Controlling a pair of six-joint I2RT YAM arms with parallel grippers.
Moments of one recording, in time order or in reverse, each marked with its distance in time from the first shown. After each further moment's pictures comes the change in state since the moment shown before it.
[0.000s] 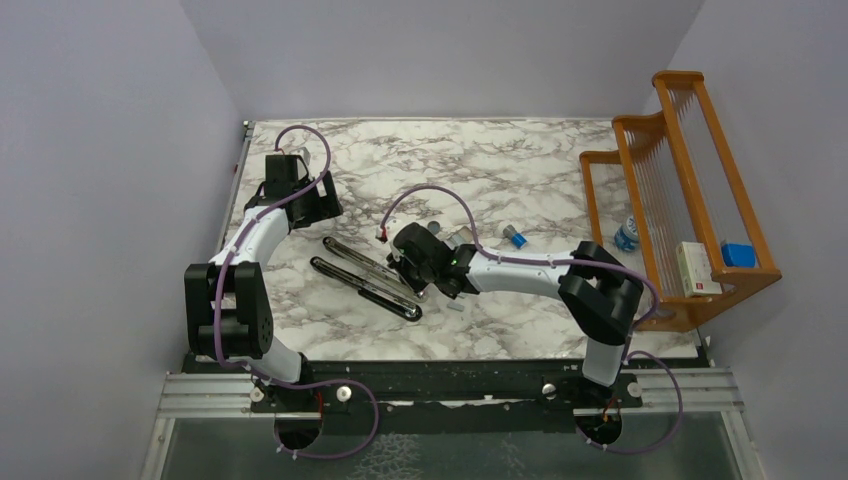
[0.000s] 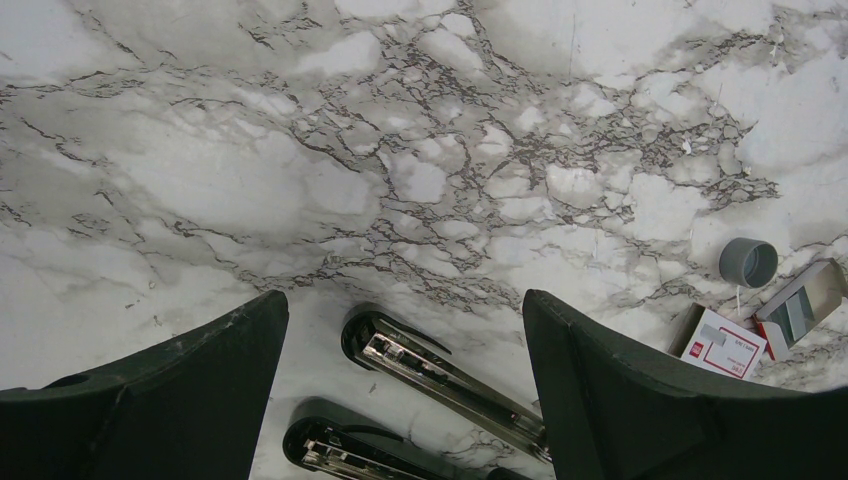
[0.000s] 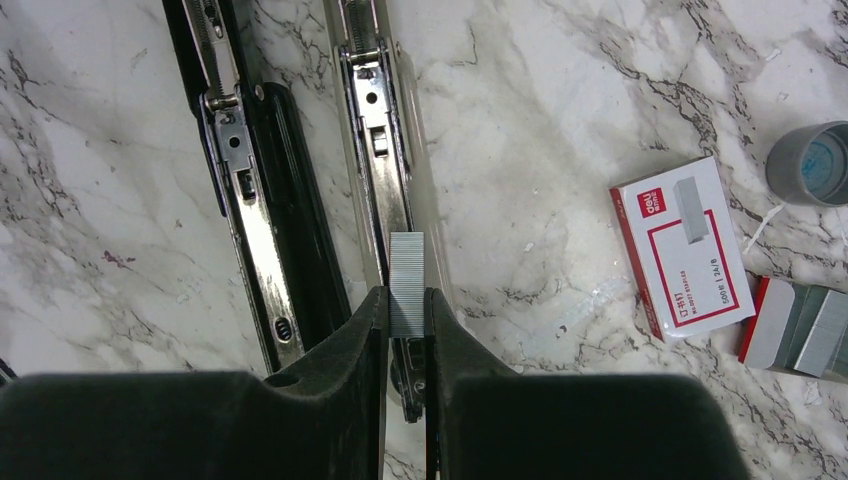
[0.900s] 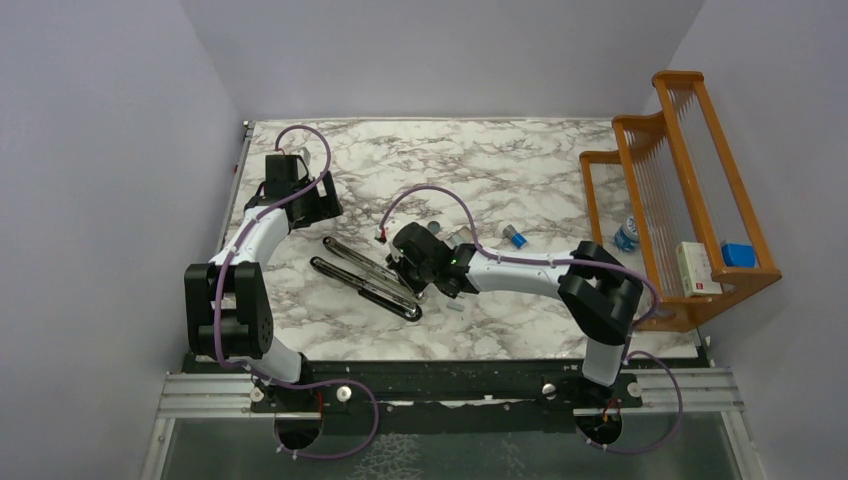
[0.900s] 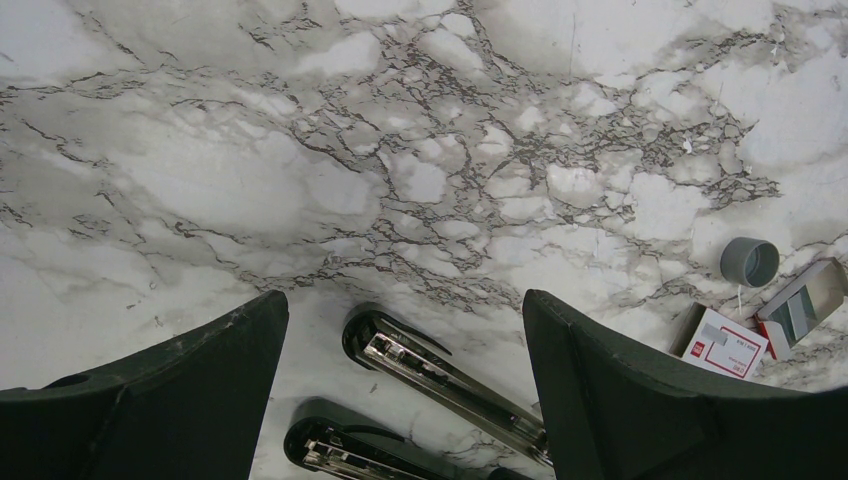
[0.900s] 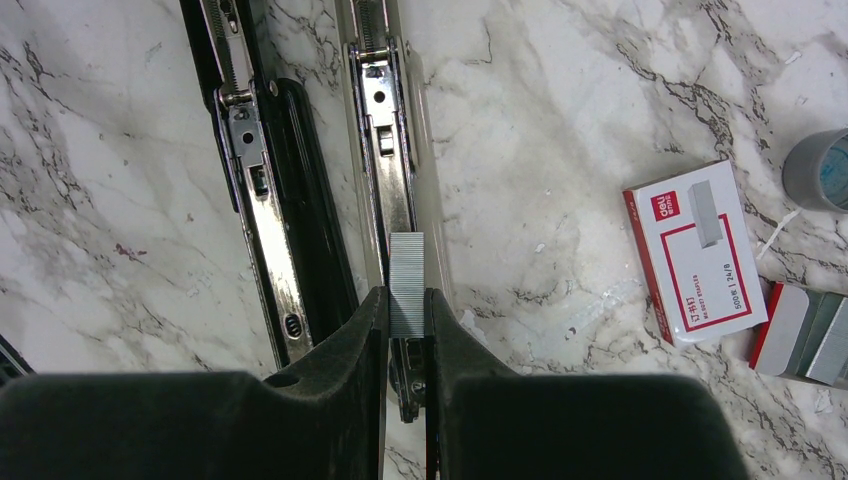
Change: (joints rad) left arm 0.000 0.000 0.000 0.000 0.000 0.006; right arm 0.000 -0.005 -0.007 0.006 -0.037 -0.006
